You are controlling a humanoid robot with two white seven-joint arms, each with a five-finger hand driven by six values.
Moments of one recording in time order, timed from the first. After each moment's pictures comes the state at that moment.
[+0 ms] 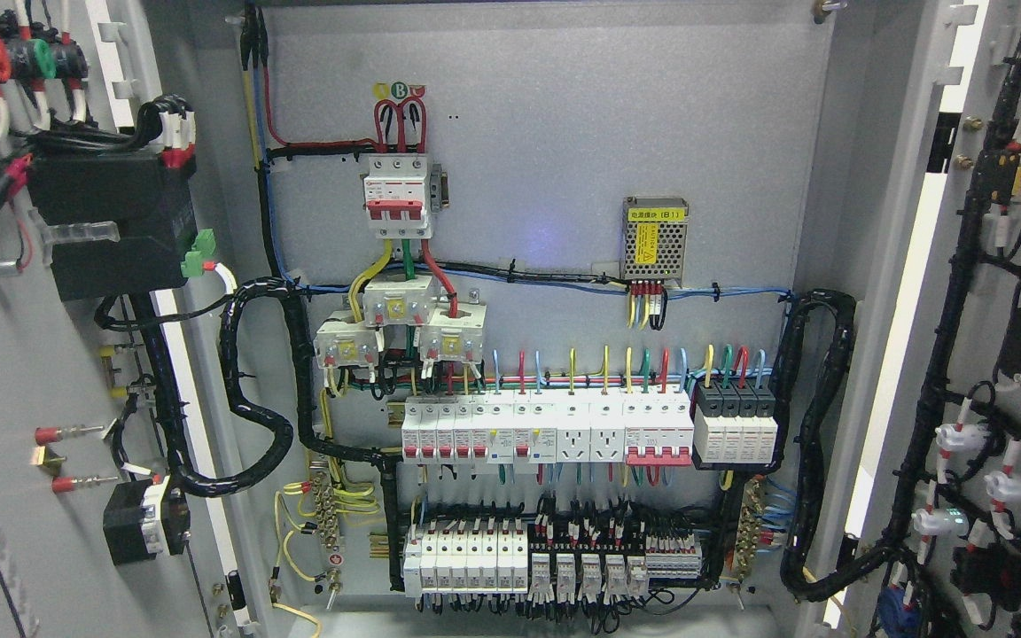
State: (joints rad) left arm 0.52 0.15 -0.19 -1.72 0.08 -0.71 -0.21; right arm 0.39 -0.51 0.07 -1.99 -0.42 -0.73 0.21
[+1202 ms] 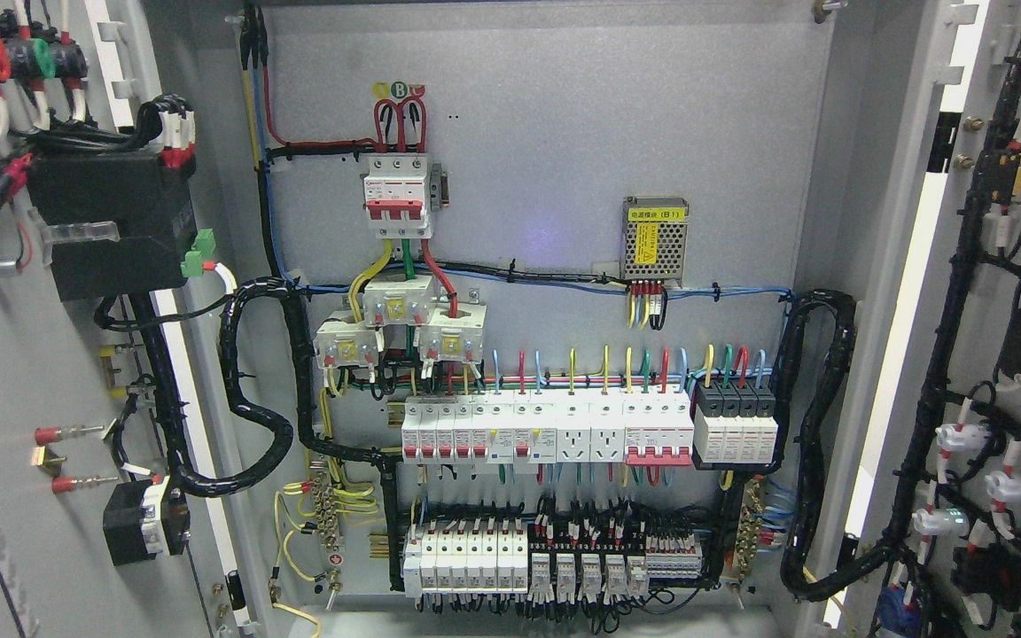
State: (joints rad) left arm 0.37 0.12 -0.14 -1.94 0.04 -0.77 -0.22; right arm 0.32 -0.58 0.01 -2.02 -0.47 -0.69 0.21
